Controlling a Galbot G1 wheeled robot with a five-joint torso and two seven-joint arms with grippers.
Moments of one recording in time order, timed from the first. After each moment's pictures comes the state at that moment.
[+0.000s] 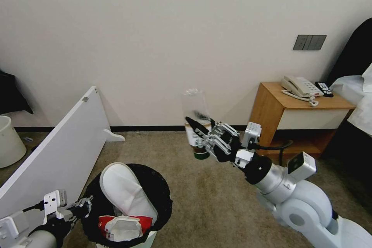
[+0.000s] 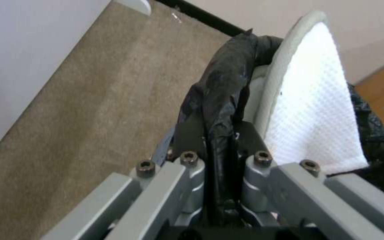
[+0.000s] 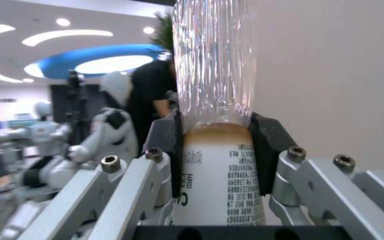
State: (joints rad) left arm 1.76 -1.21 -0.96 -2.50 -1.16 0.72 -0.44; right arm -0.93 0.84 0.10 2.24 1.04 0.05 -0.33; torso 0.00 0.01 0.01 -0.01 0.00
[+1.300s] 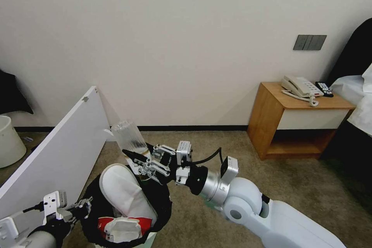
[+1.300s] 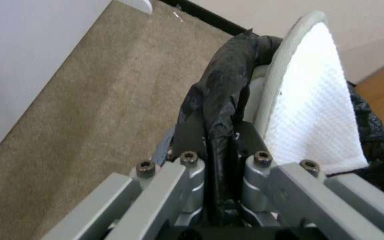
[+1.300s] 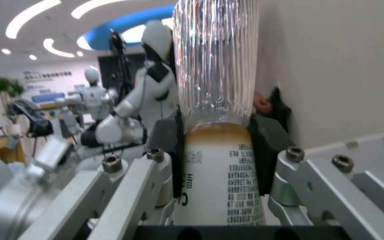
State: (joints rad) left arm 1.76 -1.21 -0.97 -2.50 -1.17 0.73 -0.45; right arm -0.66 0.97 -0.36 2.04 0.94 0.05 -0.30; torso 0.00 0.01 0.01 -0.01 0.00
